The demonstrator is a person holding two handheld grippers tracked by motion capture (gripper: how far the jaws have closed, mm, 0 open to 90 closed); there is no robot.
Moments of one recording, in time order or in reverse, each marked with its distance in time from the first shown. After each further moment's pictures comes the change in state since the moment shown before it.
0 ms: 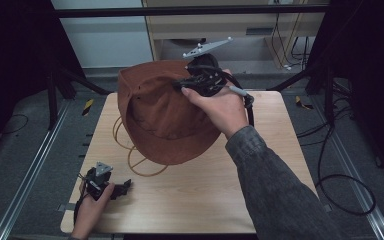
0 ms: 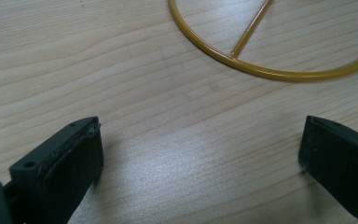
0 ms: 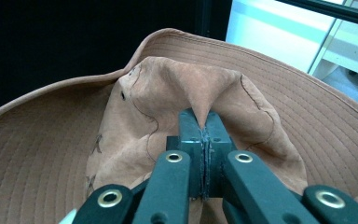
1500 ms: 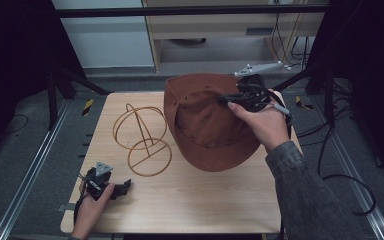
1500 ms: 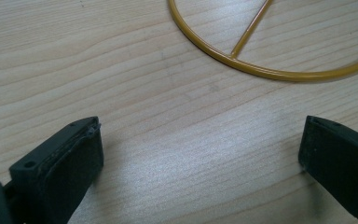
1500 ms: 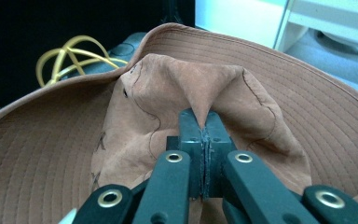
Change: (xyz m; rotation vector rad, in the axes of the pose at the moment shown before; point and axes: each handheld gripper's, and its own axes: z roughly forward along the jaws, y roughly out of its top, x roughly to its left) left arm 0.000 0.000 0.000 -0.002 -0.001 0.001; right arm -0.063 -0.078 -0.044 0.047 -0.088 0.105
